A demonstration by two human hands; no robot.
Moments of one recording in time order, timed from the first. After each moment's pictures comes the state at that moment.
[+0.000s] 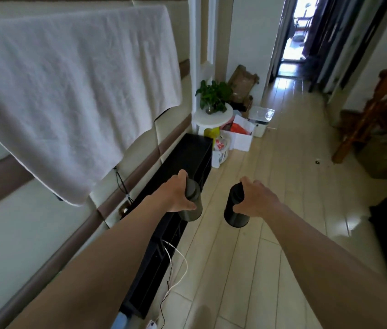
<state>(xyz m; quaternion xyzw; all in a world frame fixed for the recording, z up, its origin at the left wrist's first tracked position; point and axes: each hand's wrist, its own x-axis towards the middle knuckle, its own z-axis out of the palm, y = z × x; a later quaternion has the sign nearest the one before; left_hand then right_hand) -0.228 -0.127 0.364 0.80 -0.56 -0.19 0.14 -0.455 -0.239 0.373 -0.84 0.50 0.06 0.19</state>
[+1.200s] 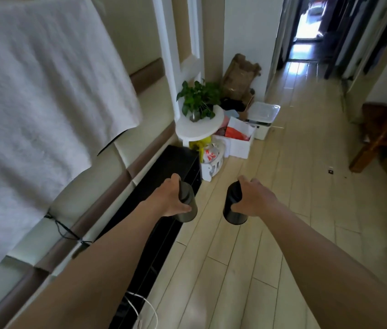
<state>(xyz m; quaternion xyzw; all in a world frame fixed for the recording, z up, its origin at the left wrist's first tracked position) -0.228 -0.531 0.343 0.83 -0.50 -0.20 0.13 -0.451 -0.665 0.341 -0.85 0.47 0.06 0.22</state>
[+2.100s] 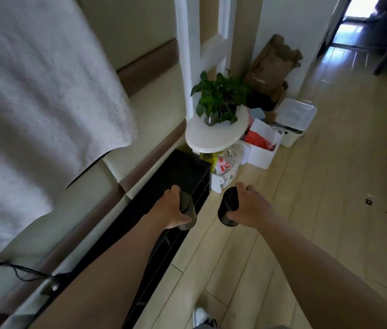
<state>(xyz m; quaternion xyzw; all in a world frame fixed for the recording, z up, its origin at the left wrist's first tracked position) -0.047 -0.765 0.255 0.86 -0.40 -0.28 0.14 -0.241 -0.923 0.263 -0.88 0.41 0.09 0.23</state>
